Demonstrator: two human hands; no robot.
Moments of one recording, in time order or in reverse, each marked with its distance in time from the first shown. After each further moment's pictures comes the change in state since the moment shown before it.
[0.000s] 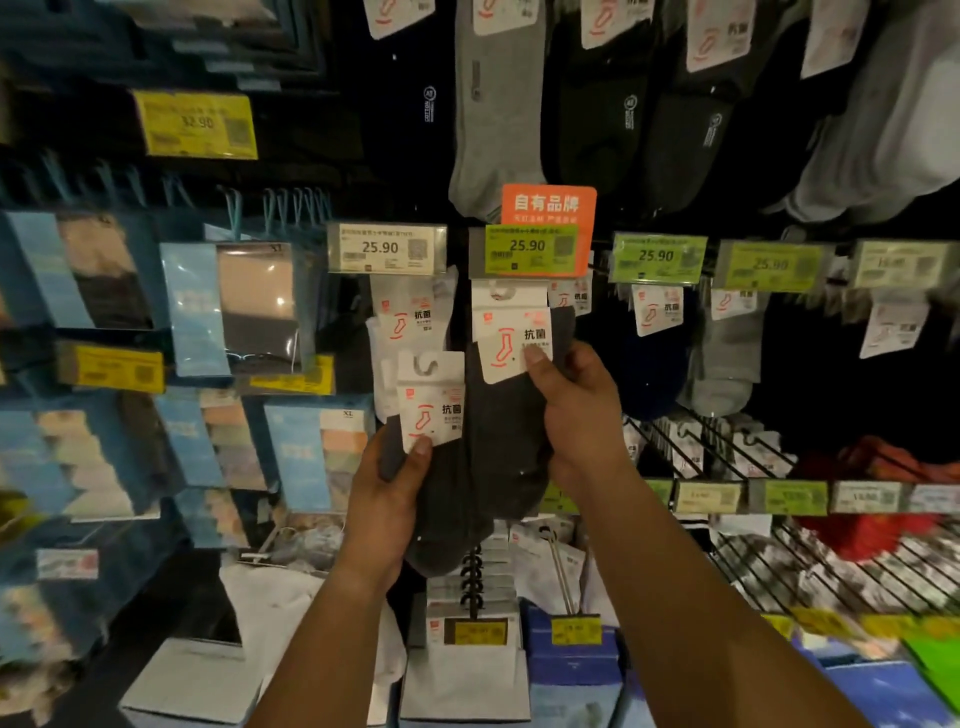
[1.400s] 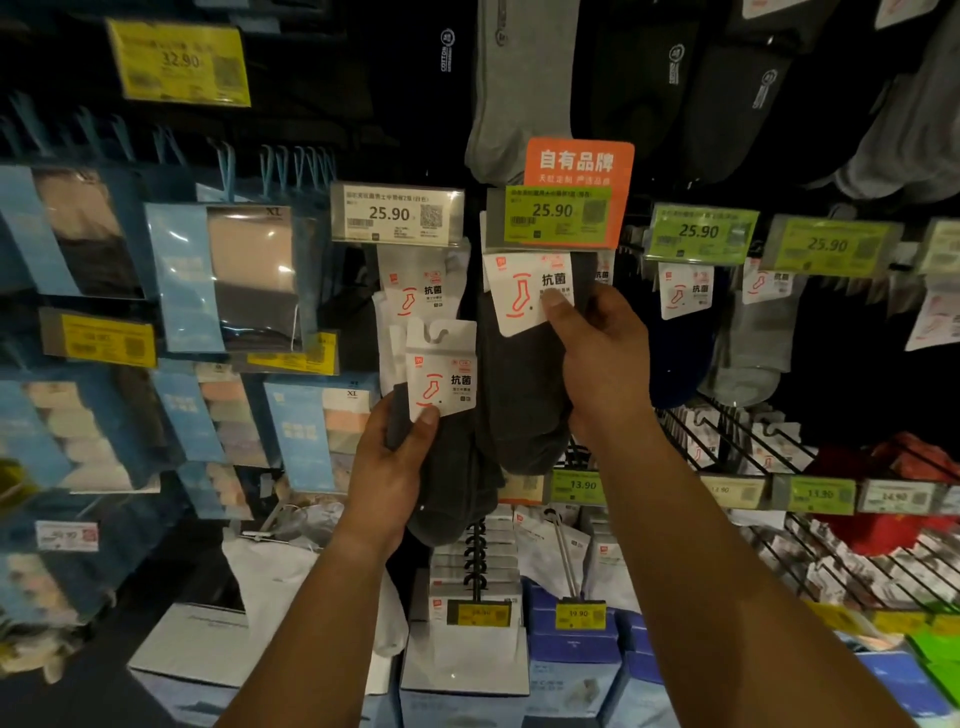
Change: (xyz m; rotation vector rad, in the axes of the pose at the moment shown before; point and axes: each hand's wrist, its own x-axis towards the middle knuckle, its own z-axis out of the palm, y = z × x) left_hand 0.023 -0.005 -0.005 0.081 0.020 -0.035; right_hand 0.027 -0.013 0.011 -0.124 0.030 -0.122
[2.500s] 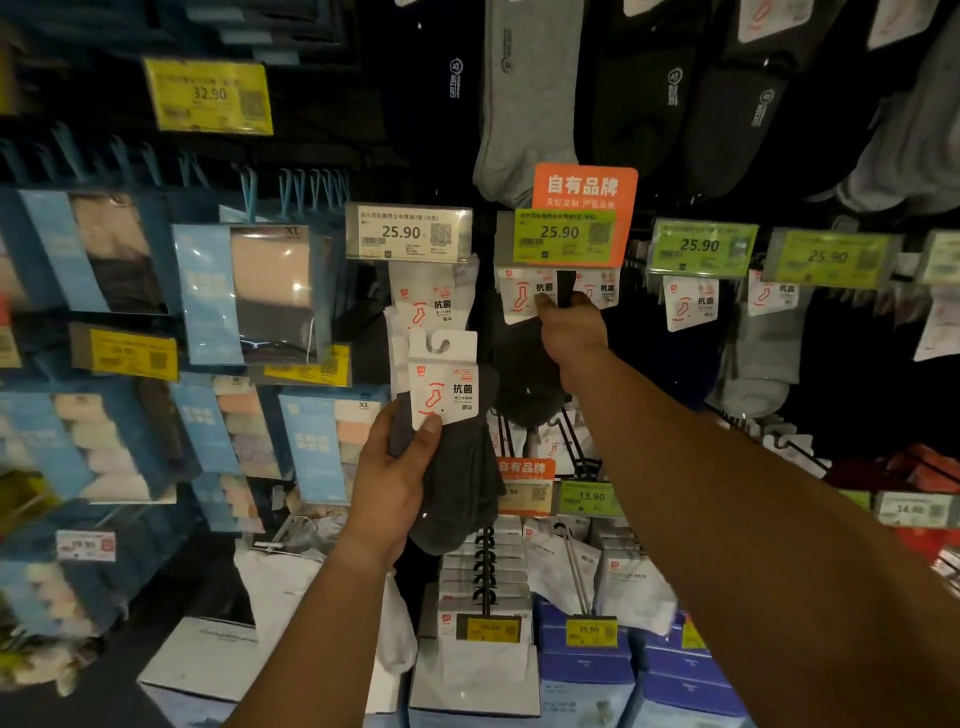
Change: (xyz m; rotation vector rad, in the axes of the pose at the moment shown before) left_hand -0.002 0.009 -0.003 -0.001 0.032 0.004; right_hand 0.095 0.052 0.017 -0.521 0.050 0.209
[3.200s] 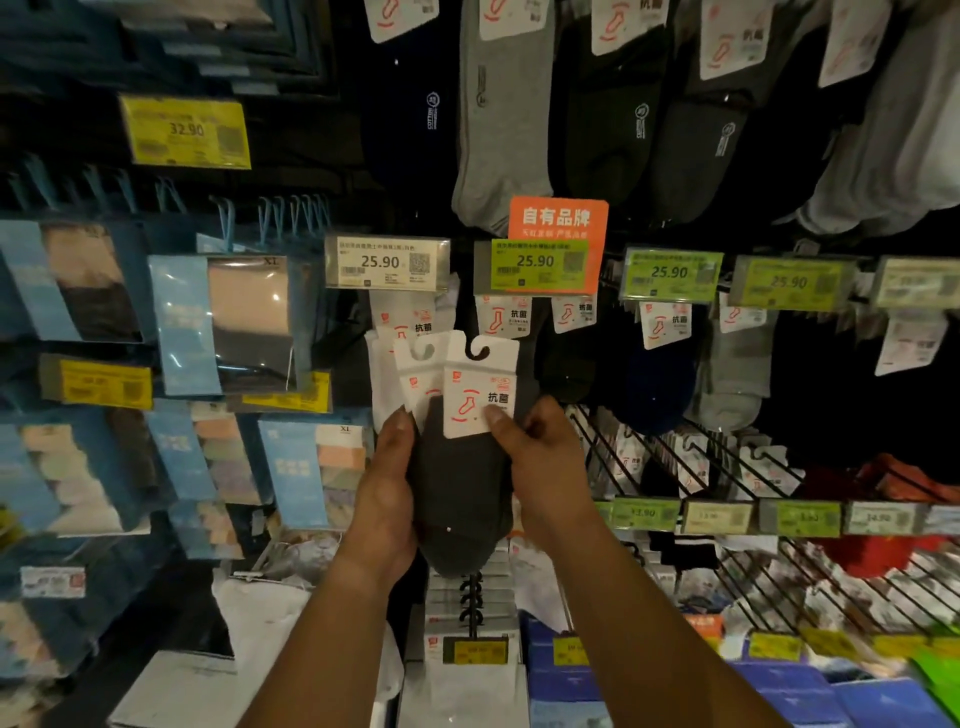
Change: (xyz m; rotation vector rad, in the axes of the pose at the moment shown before) left_hand -0.005 0.021 0.027 -0.361 -0.092 -0.174; right_hand -0.128 0.040 -0.011 0.372 -0.099 -0.019
